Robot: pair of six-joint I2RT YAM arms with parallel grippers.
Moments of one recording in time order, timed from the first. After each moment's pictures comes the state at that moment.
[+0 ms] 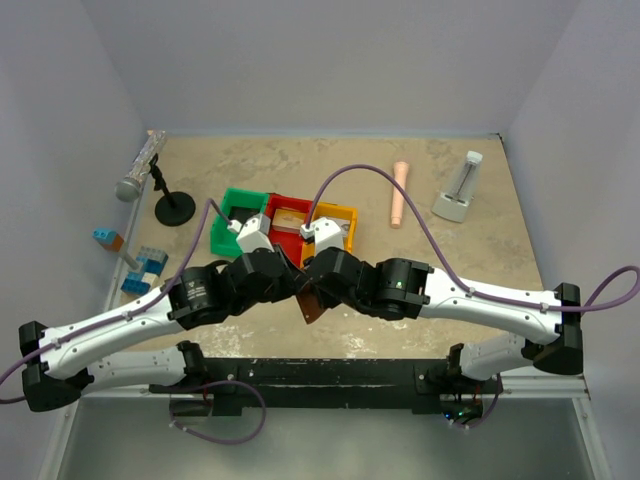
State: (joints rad) left arm -1.13 0.97 0.98 -0.69 -0.43 -1.23; right arm 1.30 1.34 1.31 -0.77 0.47 0.59
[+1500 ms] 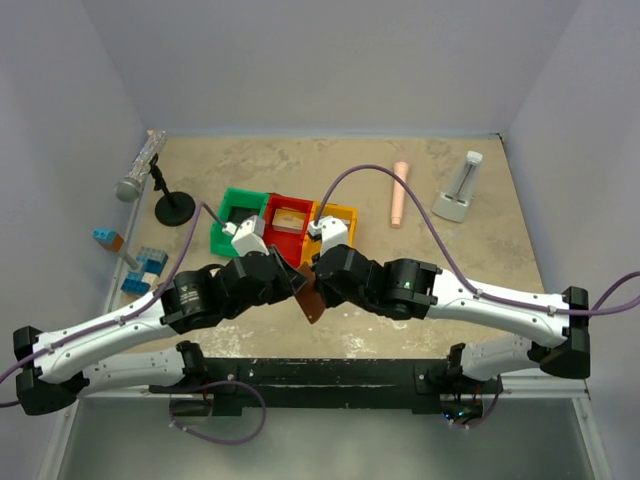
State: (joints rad) left arm -1.14 0.93 0.95 -0.67 -0.43 -1.24; right arm 1.27 1.30 1.25 -0.72 0.43 0.60
